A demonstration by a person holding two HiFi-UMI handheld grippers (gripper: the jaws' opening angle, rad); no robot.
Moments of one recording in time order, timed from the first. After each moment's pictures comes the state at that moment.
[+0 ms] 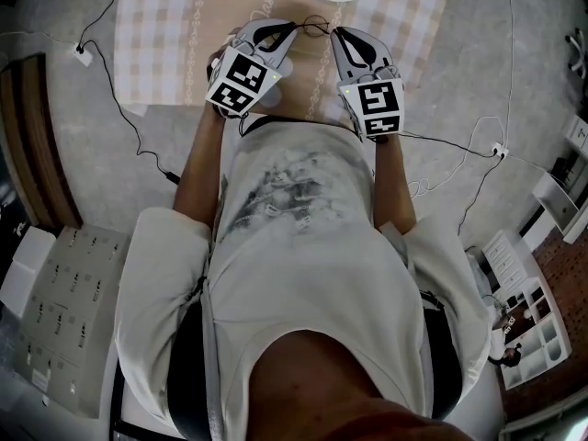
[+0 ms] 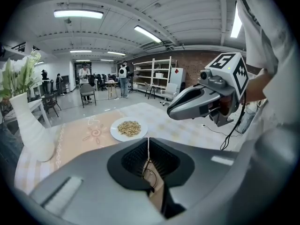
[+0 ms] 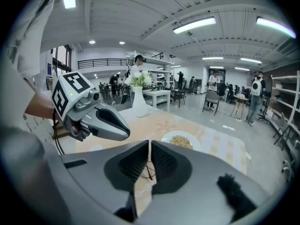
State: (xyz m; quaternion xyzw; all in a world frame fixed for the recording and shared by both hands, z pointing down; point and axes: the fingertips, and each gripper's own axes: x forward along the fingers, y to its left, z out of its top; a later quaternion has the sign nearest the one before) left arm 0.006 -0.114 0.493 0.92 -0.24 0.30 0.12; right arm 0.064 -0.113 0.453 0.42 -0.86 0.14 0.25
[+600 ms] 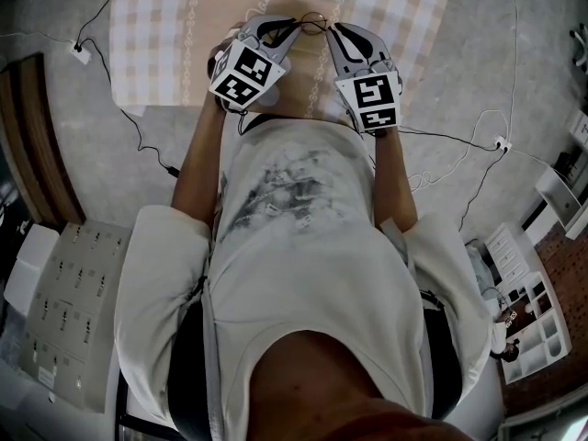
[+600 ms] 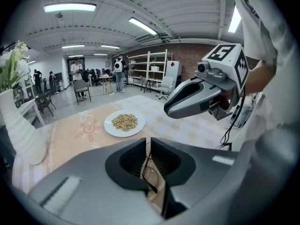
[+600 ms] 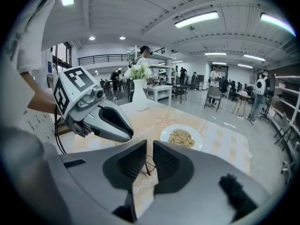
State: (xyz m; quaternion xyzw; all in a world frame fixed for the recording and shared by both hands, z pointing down) left arm 0.018 -0.116 0.521 0.91 -0.21 0.34 0.11; right arm 0.066 -0.117 0.479 0.40 -0.86 0.15 0.28
